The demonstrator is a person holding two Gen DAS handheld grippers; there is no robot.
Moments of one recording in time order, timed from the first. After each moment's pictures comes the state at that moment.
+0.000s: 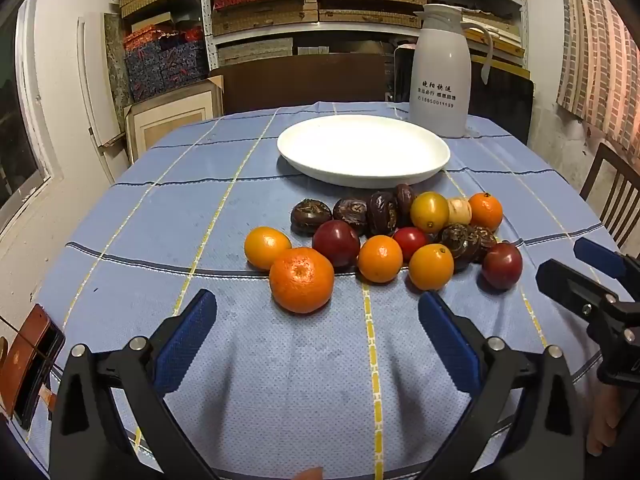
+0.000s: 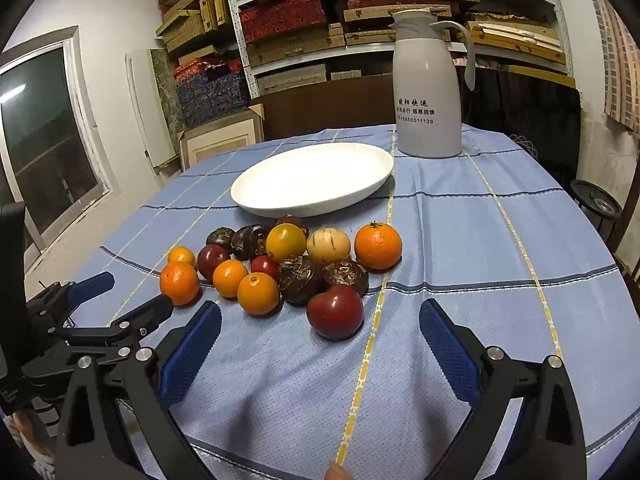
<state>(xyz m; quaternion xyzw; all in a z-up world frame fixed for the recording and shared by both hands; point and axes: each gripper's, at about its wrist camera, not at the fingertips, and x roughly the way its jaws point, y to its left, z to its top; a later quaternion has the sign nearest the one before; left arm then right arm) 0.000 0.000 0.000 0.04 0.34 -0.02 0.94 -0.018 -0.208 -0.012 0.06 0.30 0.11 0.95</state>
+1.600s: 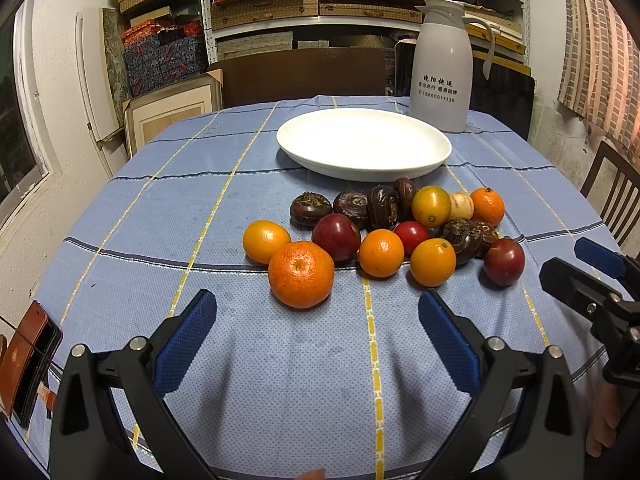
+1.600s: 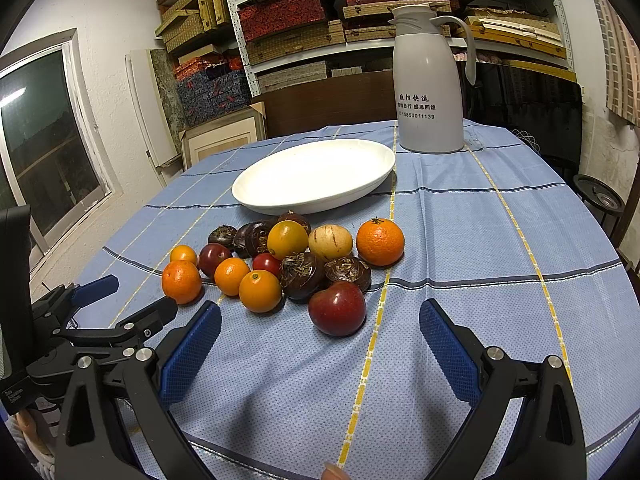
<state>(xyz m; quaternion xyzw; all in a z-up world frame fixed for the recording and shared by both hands) 0.003 -0.001 -0.006 0.04 0.35 -0.02 0.94 -0.015 -0.207 -0.015 0.07 0.31 0.11 0.94</state>
